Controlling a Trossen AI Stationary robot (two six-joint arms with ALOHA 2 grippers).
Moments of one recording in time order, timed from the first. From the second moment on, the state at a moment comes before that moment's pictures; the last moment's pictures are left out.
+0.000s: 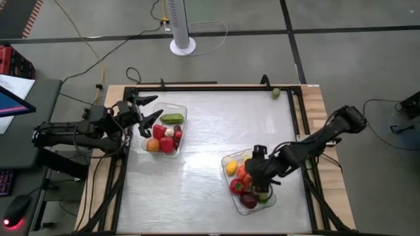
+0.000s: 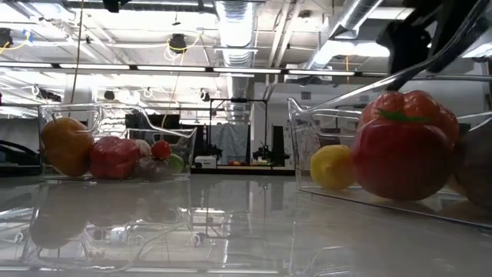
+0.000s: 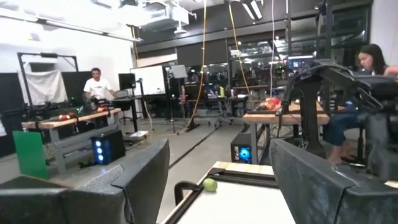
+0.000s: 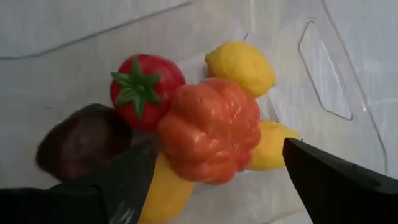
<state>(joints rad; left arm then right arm) 0.03 0.54 0.59 0.19 -0.38 0.16 0.50 1.44 1.10 -0.82 0.25 0.51</state>
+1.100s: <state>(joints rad) 0.03 0.54 0.59 0.18 -0.37 0.13 0.51 1.74 1.18 -0.89 0.29 0.39</state>
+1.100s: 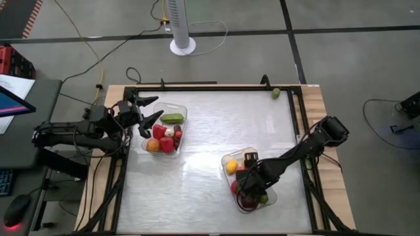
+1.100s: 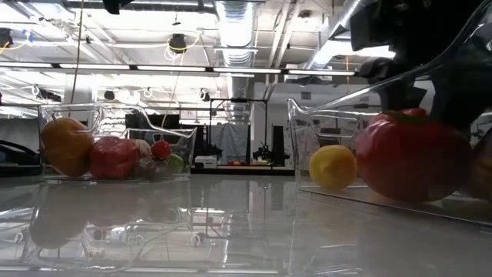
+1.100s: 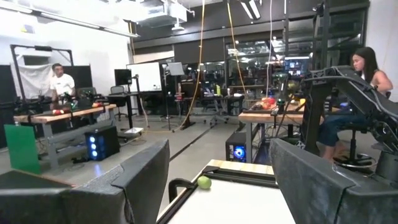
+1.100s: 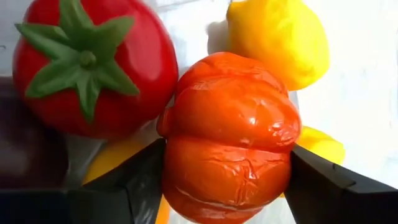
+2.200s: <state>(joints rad) 0.03 0.54 0.59 0.18 -0.37 0.15 0.13 1.78 1.43 -0.02 0.15 -0.24</state>
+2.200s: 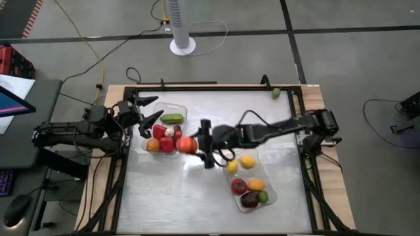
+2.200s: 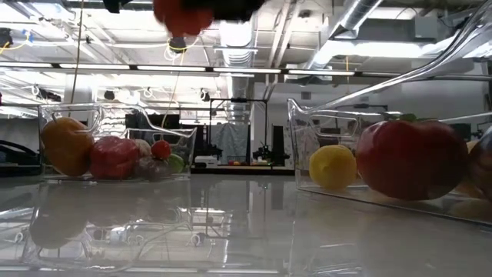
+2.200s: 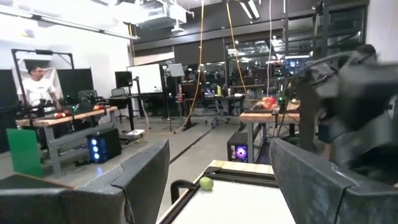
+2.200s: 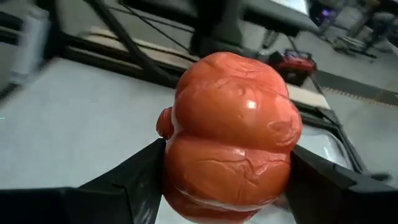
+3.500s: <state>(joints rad) 0.03 0.54 0.59 0.17 -0.38 0.20 -0.17 1.93 1.72 -0.61 0.30 -0.15</state>
